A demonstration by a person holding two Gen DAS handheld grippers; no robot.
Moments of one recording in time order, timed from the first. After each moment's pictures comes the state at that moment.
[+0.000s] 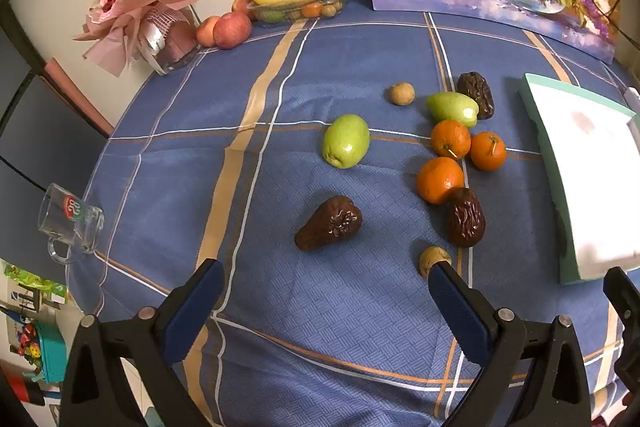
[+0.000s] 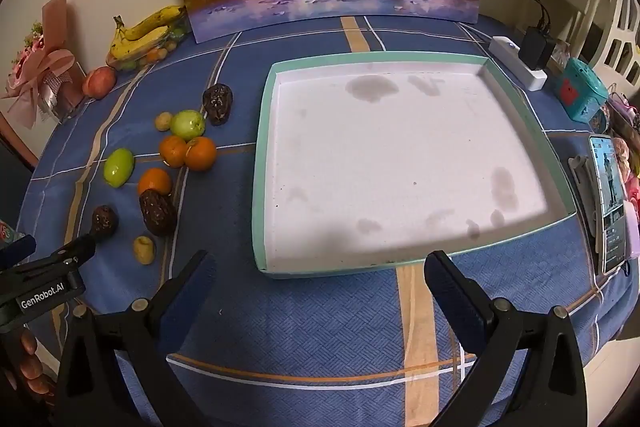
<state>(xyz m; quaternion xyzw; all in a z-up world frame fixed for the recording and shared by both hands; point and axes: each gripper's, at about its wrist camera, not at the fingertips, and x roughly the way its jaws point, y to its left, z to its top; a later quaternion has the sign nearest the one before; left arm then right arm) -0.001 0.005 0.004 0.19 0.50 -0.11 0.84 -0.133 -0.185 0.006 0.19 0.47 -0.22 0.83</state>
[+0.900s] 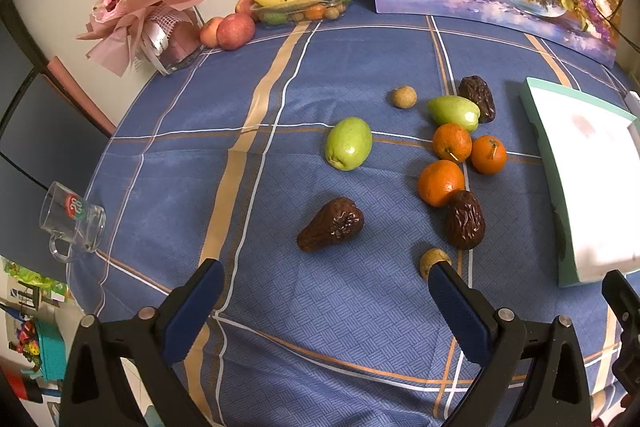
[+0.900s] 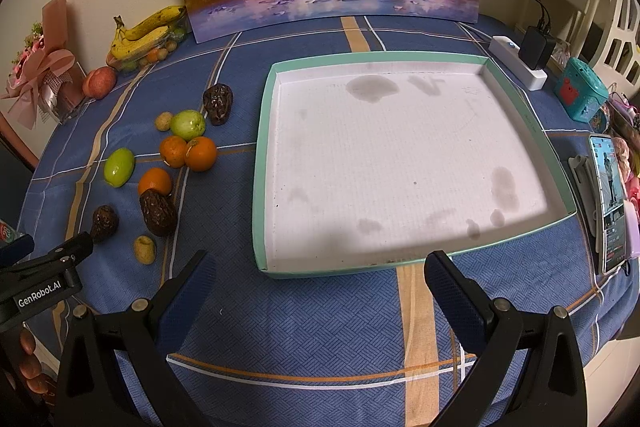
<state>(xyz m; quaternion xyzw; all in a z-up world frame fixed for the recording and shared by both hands) 0.000 0.005 0.010 0.18 0.50 -0.11 0.84 -0.132 -0.185 0.005 0.19 0.47 -0.22 0.83</state>
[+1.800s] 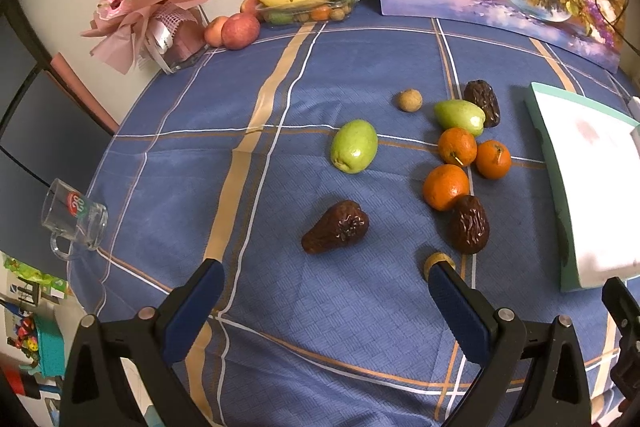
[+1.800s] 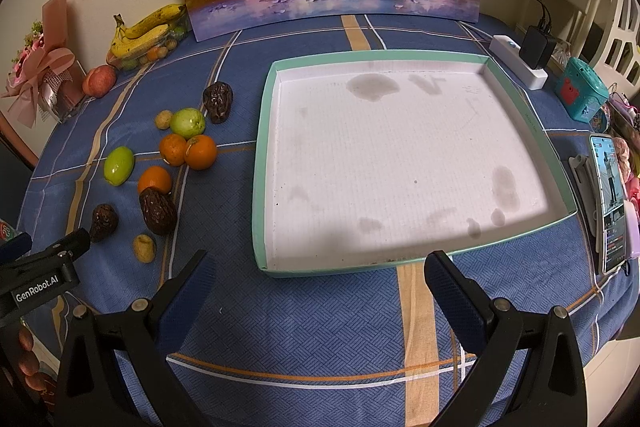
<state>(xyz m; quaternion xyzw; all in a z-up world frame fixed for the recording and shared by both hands) 0.001 0.008 0.008 0.18 0.50 -0.10 0.84 -0.132 -0.185 0.005 0.19 0.47 -0.22 0.83</state>
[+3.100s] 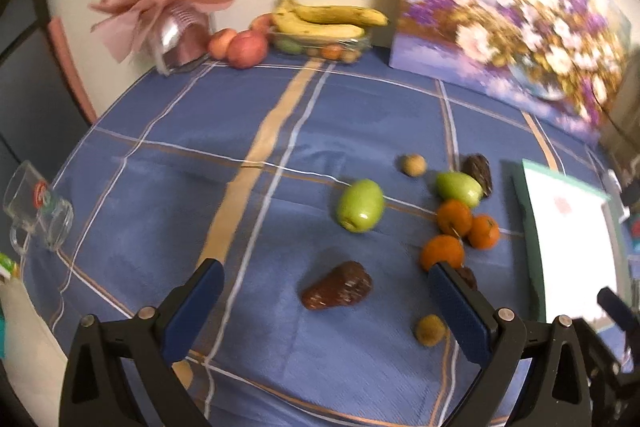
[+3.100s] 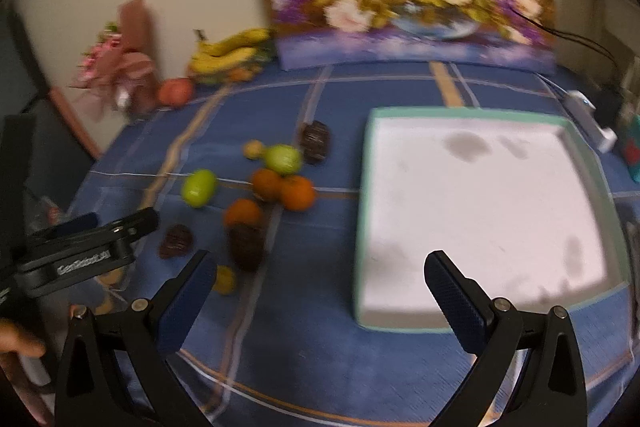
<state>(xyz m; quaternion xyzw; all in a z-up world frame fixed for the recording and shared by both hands) 0.037 0.048 0.021 0.05 0.47 -0.14 0.87 -0.102 -0.157 0.023 0.18 0.40 -0.09 0.89</state>
